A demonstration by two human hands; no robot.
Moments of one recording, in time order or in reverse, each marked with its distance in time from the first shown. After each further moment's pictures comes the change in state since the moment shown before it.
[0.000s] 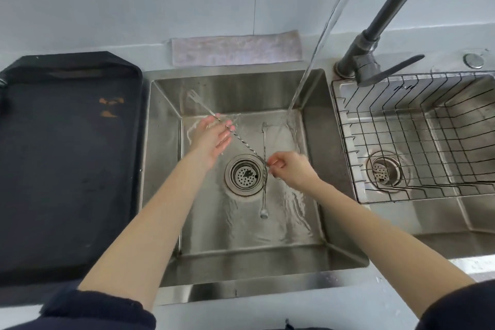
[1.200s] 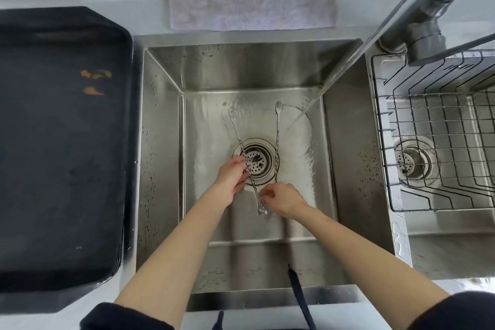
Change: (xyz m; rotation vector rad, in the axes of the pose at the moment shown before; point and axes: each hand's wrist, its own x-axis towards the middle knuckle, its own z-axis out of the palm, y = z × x) left_hand 0.028 -0.107 -0.028 0.303 0.060 -0.407; right_hand 0.013 0.030 0.090 -0.153 -0.338 0.183
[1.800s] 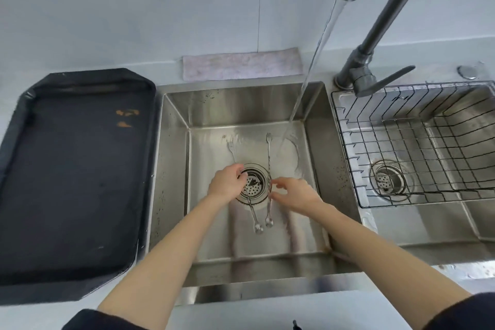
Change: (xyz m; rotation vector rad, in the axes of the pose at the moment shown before) left_hand -0.069 0.026 -0.002 0.953 0.147 0.556; right_hand -0.059 0.000 -0.057 -0.017 0.231 -0.138
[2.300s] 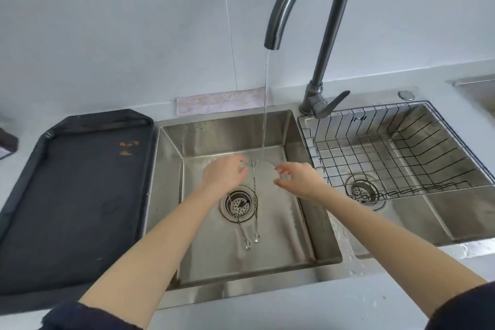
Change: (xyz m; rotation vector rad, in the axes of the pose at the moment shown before) left_hand -0.051 0.077 -0.033 0.423 0.216 0.270; right_hand -0.051 0.009 -0.071 -0.076 0.260 -0.148
